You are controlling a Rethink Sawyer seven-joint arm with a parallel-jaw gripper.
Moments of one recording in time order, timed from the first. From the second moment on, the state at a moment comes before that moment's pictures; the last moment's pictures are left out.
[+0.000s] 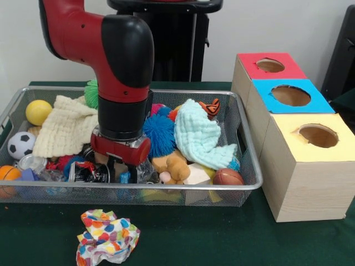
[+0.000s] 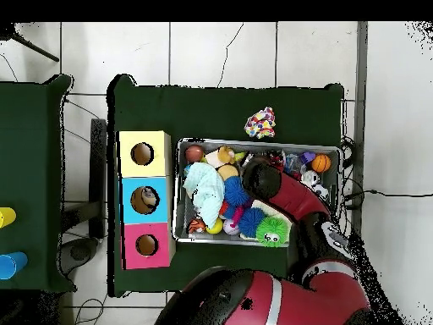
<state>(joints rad) -0.37 -0.31 -0.05 1.52 0.20 0.15 1.66</state>
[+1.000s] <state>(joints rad) -0.26 -0.38 -0.16 1.47 0.20 0.39 1.66</state>
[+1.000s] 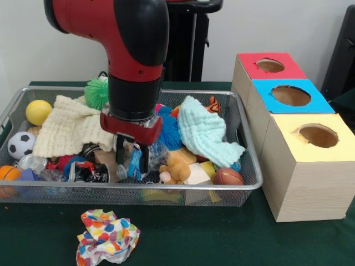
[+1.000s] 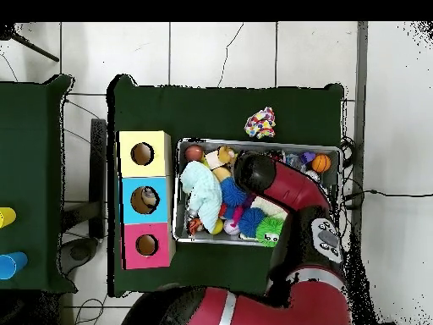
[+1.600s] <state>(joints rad) -0.21 -0.47 -0.20 1.44 0.19 0.54 1.66</state>
